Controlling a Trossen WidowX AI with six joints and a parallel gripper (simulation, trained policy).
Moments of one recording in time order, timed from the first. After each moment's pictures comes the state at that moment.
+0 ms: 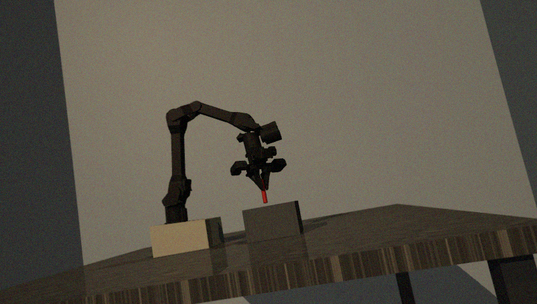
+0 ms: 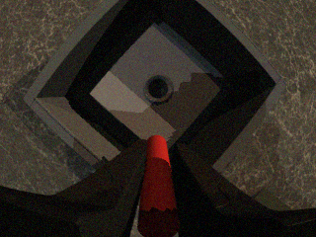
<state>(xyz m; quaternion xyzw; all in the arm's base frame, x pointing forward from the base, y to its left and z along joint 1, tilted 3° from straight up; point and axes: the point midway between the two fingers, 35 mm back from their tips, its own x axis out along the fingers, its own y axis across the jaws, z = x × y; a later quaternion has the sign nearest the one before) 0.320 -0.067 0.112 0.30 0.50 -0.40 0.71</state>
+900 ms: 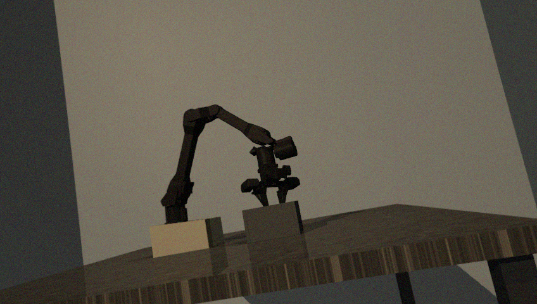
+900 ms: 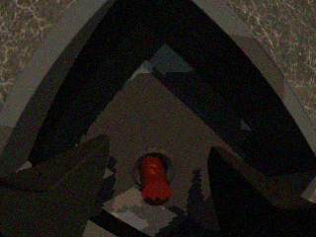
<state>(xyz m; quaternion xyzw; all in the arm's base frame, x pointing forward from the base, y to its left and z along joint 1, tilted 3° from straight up) 0.354 -0.117 0.046 0.30 0.53 -0.40 0.68</state>
